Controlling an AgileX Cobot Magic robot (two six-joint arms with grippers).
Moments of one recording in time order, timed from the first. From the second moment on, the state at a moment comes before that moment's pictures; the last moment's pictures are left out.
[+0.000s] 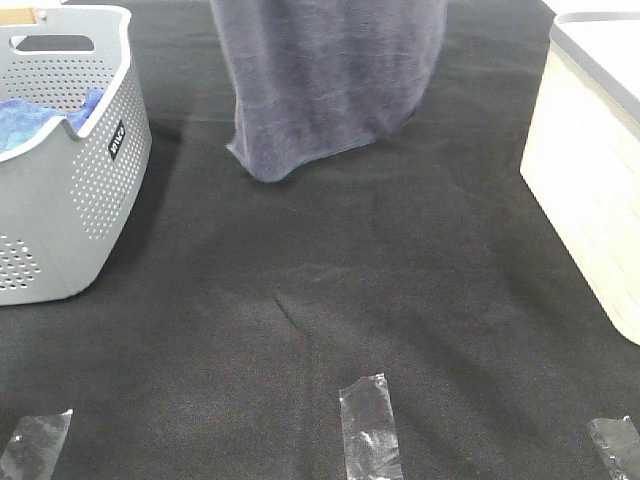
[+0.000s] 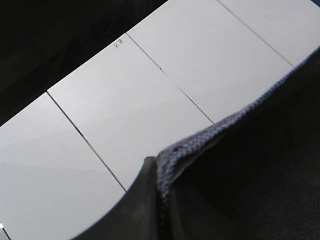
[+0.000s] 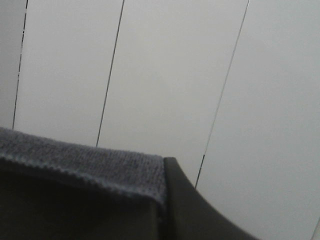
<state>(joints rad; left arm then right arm) -0.36 1.89 -2.00 0.13 -0.35 0.66 0.22 2.05 -2.48 0.14 0.32 -0.39</state>
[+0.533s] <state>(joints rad) -0.27 2.40 -2.56 0.09 -0.47 0.59 0.23 2.30 -2.52 0.23 -0.17 -0.38</state>
